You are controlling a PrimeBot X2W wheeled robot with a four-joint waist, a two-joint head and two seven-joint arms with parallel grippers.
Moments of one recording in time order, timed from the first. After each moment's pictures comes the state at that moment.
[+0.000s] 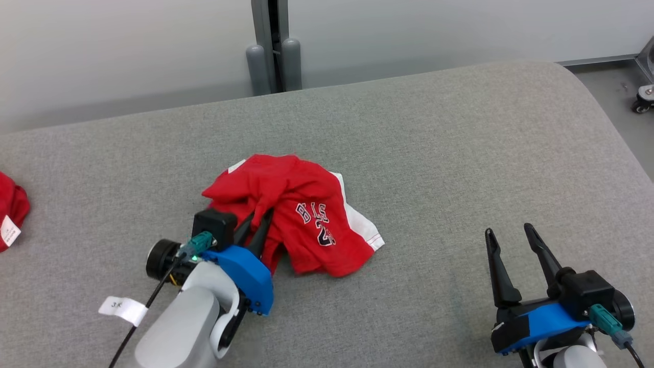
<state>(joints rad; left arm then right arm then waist) -0.50 0.19 -0.62 0.65 -0.51 -0.09 -0.10 -0.12 -0.05 -0.01 0.27 0.05 0.13 -0.26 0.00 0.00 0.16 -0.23</state>
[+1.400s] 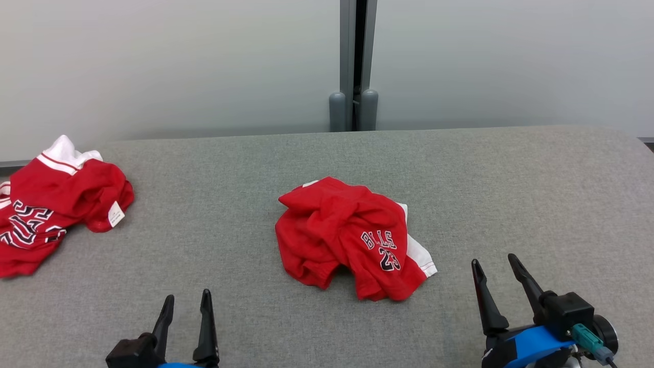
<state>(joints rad) 0.04 0.18 -0.26 0.28 -0.47 0.06 -0.26 -0.07 -0.05 0.03 0.34 0.07 0.13 -0.26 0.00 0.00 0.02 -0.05</state>
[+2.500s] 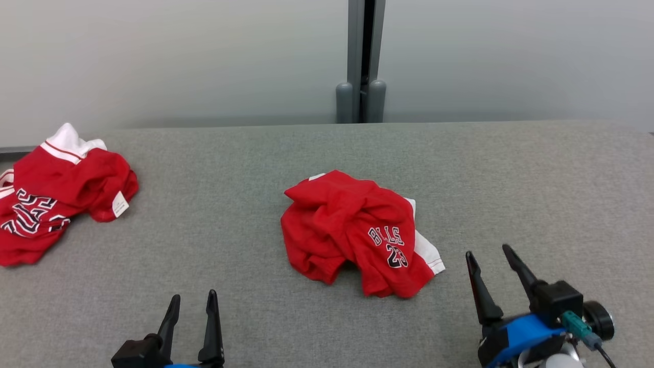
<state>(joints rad) 0.06 0.12 -0.20 0.30 -0.39 -0.01 -0.26 -0.11 -0.05 0.04 0.37 0.03 0.13 -0.26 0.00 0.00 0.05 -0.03</state>
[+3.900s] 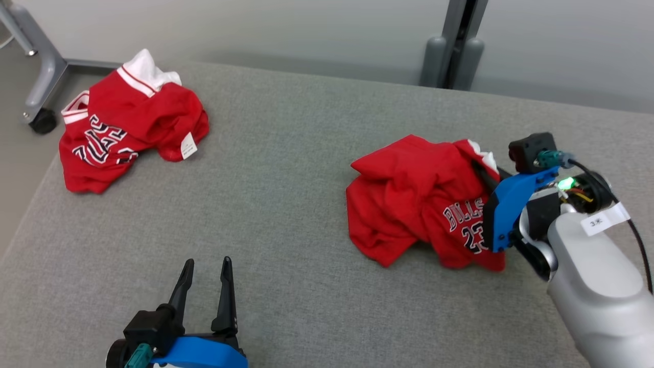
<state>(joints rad) -0.03 0.08 -0.19 0.28 -0.32 -0.04 -0.26 -0.67 -0.24 0.34 0.73 0.28 0.13 0.15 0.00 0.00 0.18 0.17</state>
